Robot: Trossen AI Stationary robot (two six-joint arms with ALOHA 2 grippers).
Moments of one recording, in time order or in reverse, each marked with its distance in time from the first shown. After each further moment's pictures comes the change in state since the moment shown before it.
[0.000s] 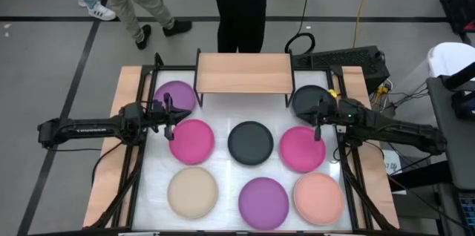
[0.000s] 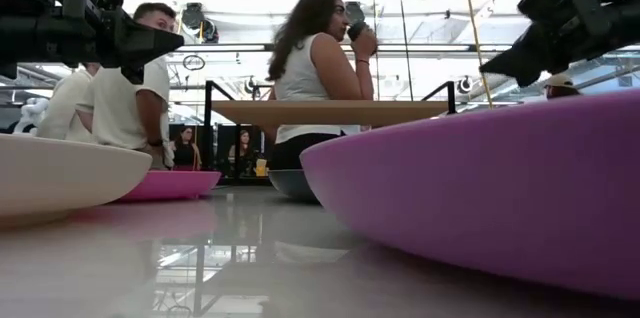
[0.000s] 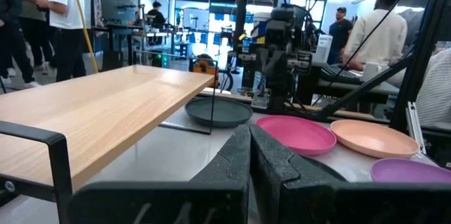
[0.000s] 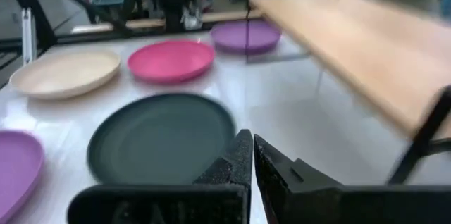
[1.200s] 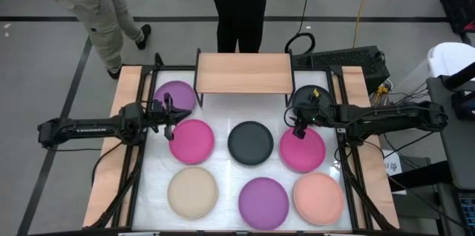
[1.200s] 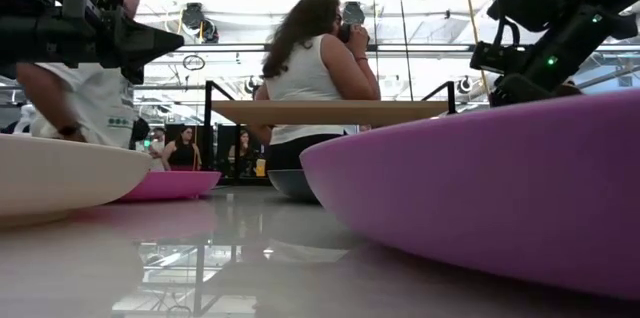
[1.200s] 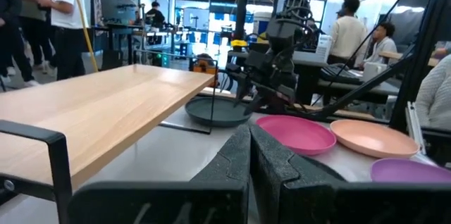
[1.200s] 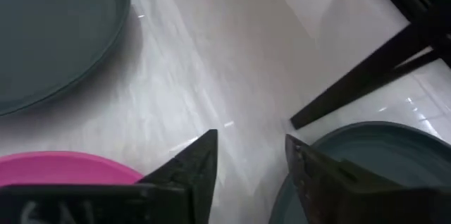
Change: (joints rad) left arm 0.000 0.000 0.000 -0.001 -0.001 0.007; right arm 0.093 0.581 0.181 -0.163 0.401 0.108
